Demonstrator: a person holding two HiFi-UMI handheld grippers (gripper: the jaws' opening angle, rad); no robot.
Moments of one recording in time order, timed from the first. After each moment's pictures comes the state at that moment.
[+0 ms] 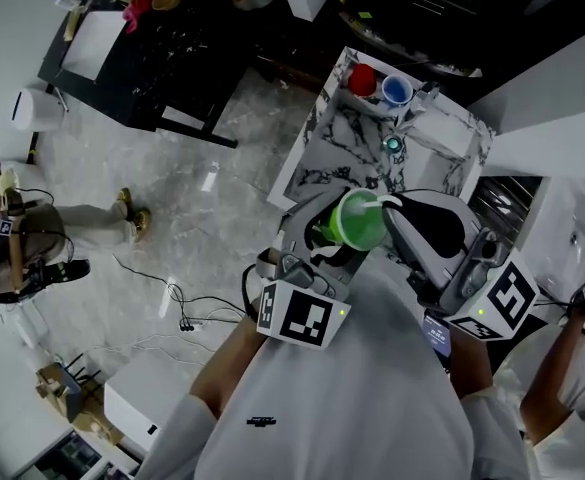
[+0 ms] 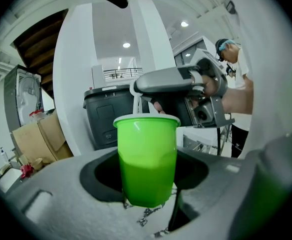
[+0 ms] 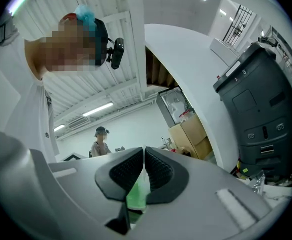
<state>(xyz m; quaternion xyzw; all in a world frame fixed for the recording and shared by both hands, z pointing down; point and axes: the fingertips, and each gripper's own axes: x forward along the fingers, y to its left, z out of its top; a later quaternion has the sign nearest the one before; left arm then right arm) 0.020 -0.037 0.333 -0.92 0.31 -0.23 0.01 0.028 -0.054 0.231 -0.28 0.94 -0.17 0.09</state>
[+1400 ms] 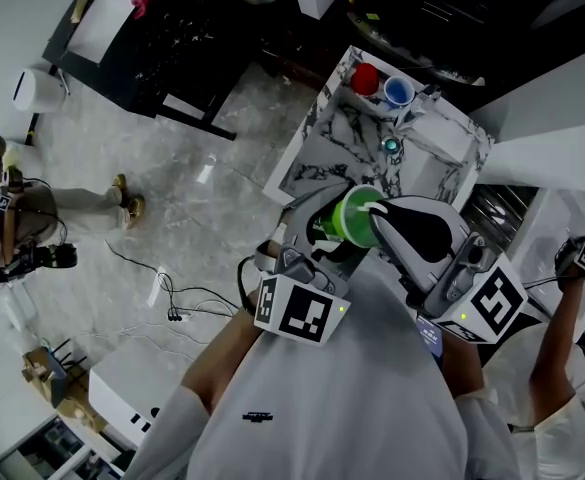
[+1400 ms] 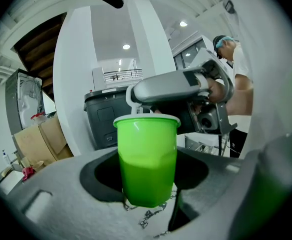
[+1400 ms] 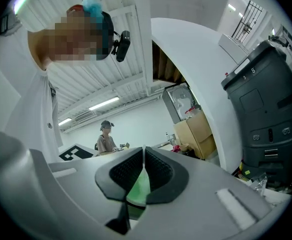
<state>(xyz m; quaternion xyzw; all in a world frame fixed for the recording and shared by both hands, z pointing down) 0.031 -0.036 0.329 -0.92 0.32 -0.22 0.03 0.020 -0.042 0.238 -0.24 0.96 -0.15 0.06</state>
